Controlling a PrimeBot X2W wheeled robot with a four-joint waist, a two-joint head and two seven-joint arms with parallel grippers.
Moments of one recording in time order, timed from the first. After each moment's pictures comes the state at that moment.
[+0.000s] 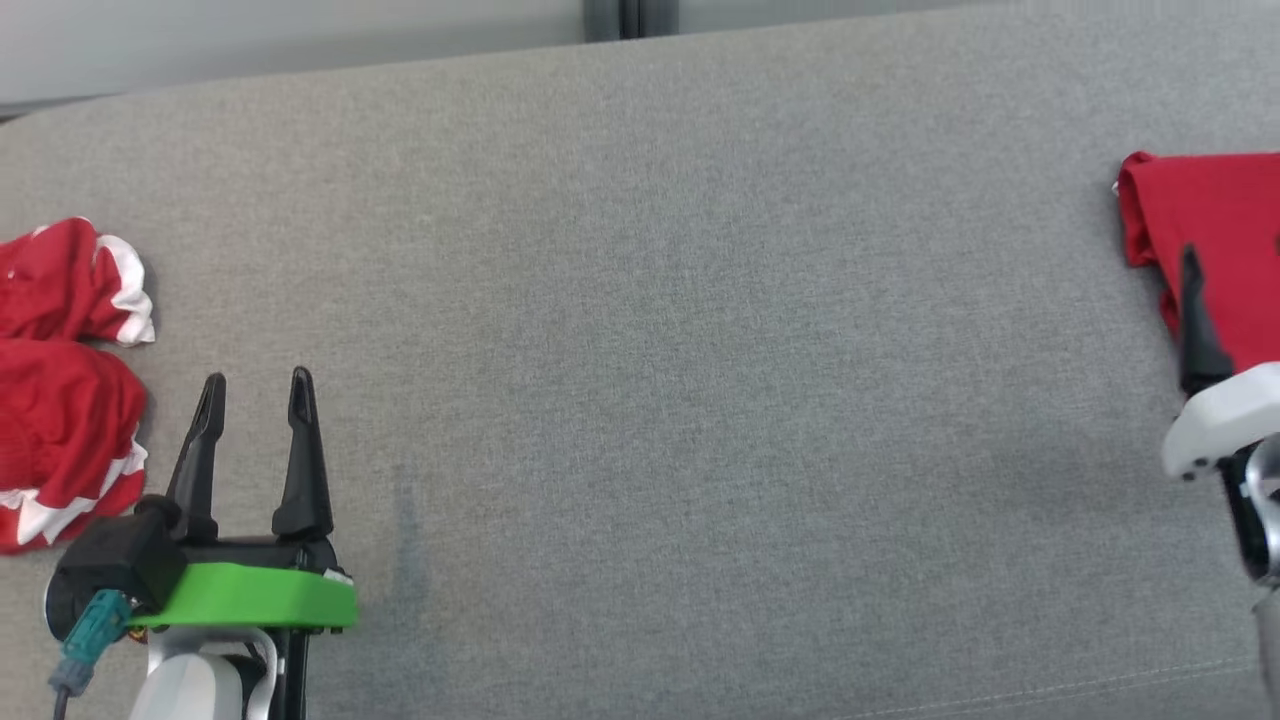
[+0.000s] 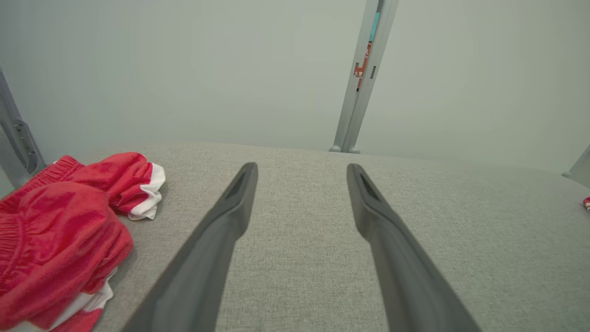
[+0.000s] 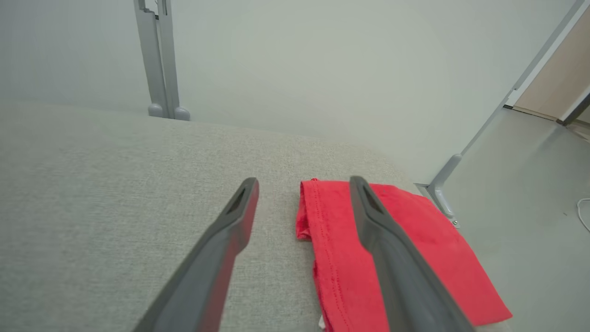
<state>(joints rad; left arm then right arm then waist) -0.12 0.15 -0.04 0.10 -0.35 -0.10 -0.26 -0.33 -0.34 -0.15 0.28 0.08 0.13 -0.06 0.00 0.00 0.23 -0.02</state>
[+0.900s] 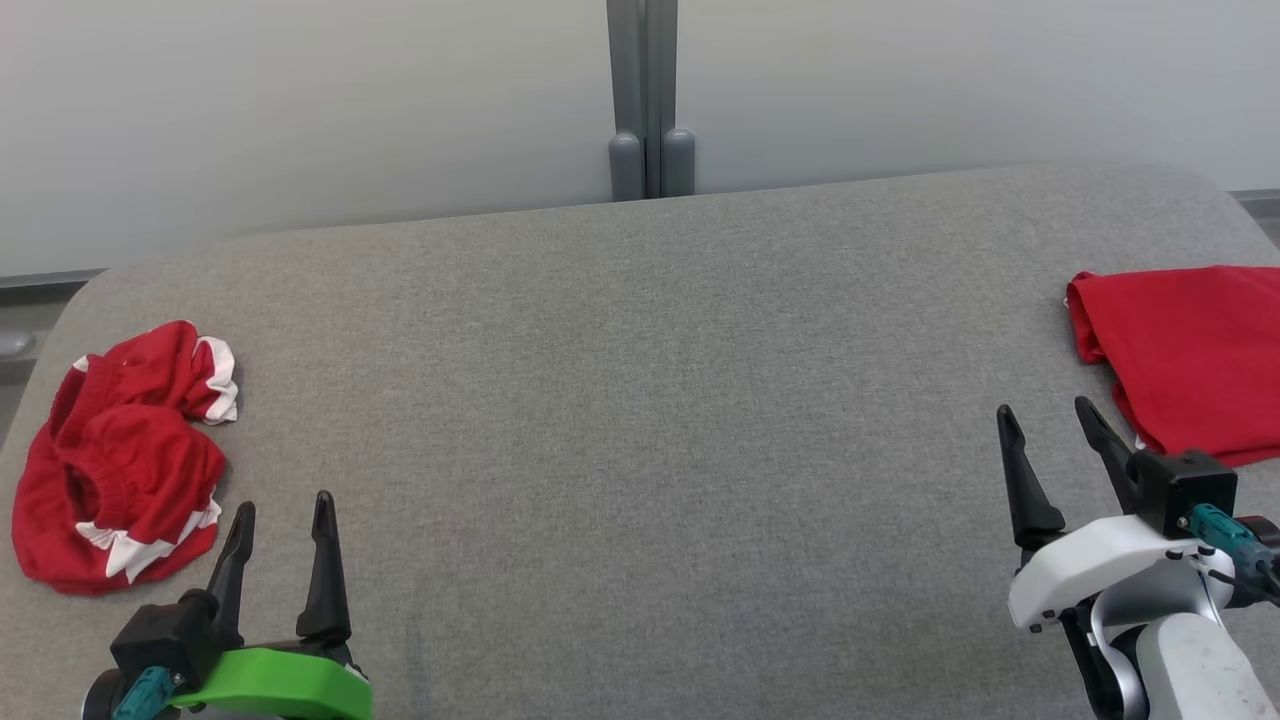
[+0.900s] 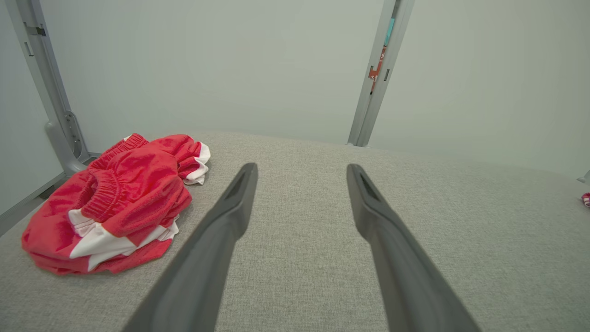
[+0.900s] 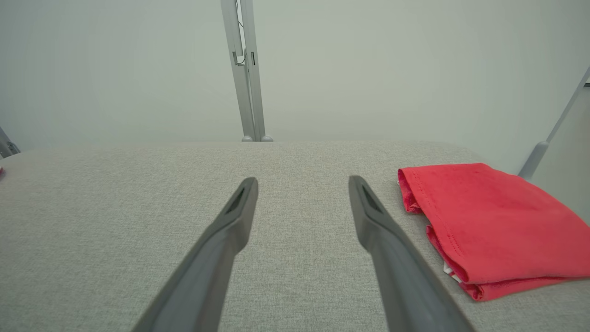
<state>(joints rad) -0.01 0.11 0.00 0.24 -0.31 -0.11 -0.26 -0.09 -0.13 -0.03 0.17 0.14 0.13 -0.08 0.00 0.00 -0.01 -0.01</state>
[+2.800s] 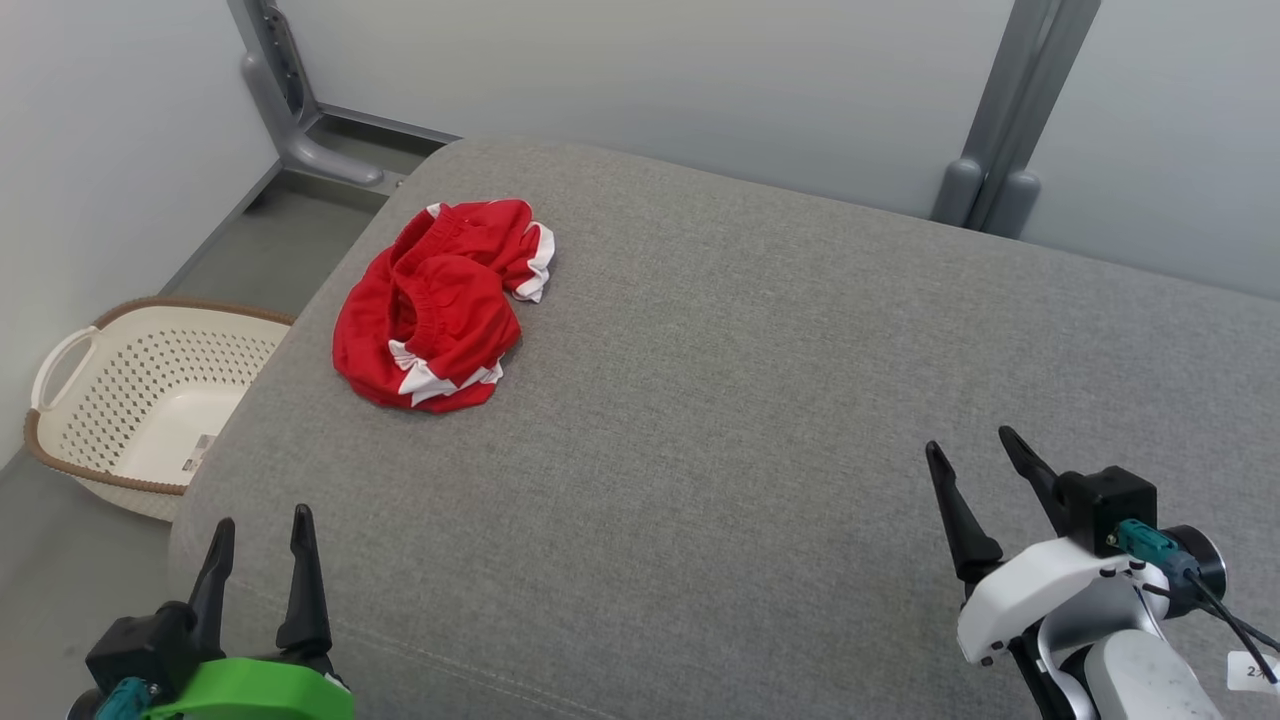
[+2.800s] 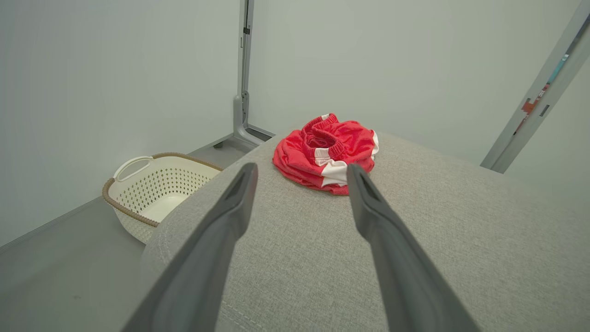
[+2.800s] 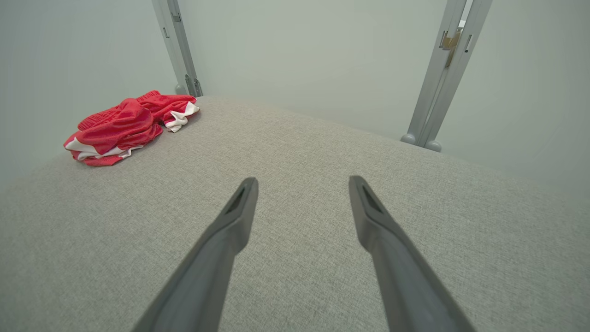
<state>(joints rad) 0.01 0.11 0.02 0.23 -0.34 -0.11 -0.25 -0.08 -0.15 0.10 0.19 0.16 0.13 -0.06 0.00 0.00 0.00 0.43</state>
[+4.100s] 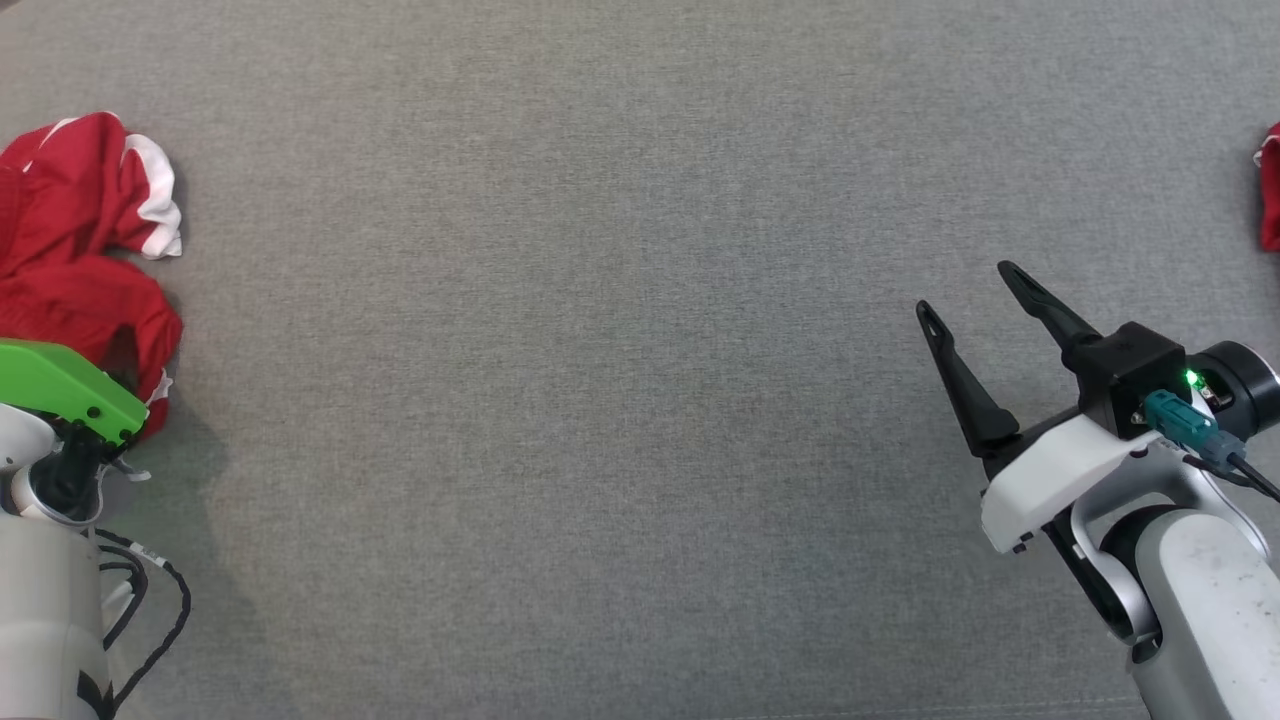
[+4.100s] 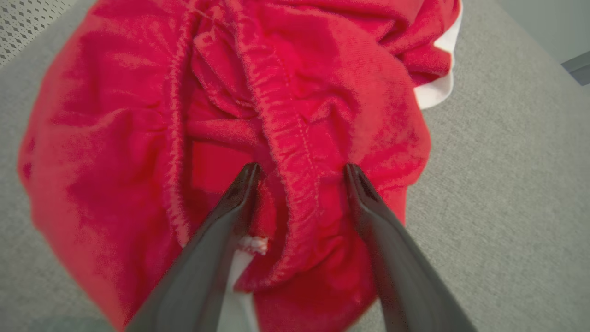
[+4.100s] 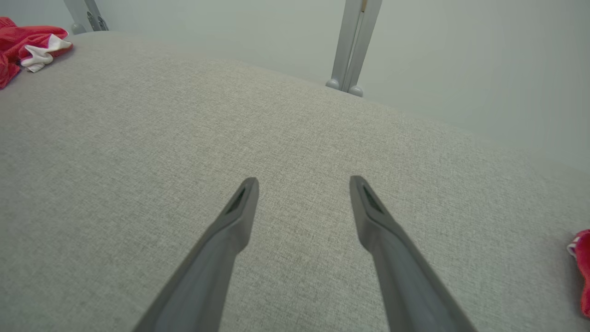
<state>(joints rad) -0.75 0.33 0.10 0.99 -0.68 -0.08 0.26 -0.23 -0.33 0.22 -0.09 0.15 0.13 0.12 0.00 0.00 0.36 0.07</state>
